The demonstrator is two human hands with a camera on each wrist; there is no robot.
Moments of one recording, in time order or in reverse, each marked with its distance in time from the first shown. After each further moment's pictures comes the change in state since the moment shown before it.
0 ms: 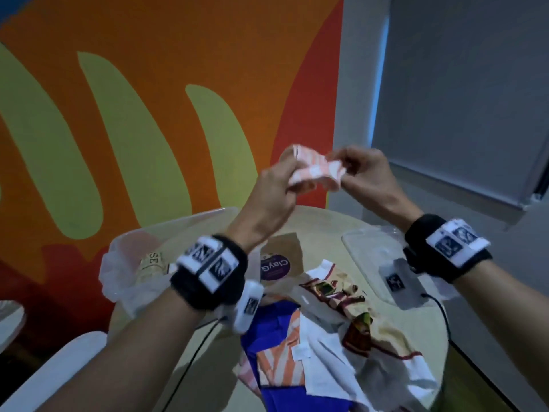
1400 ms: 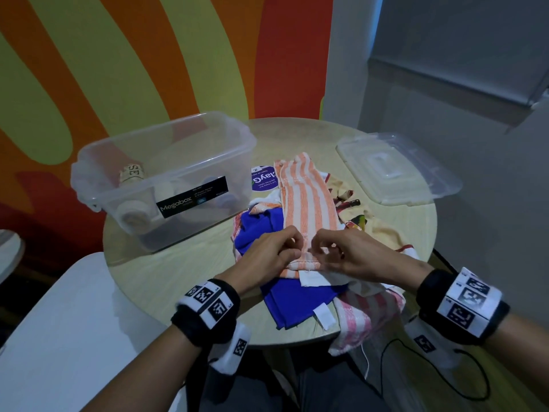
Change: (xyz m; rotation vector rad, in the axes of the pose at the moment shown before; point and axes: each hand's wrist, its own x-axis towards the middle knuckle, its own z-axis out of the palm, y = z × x) left_hand -0.224 -0.051 0.087 -0.083 -0.664 -0.565; right_hand -0.253 0.035 0.053 -0.263 -0.828 0.167
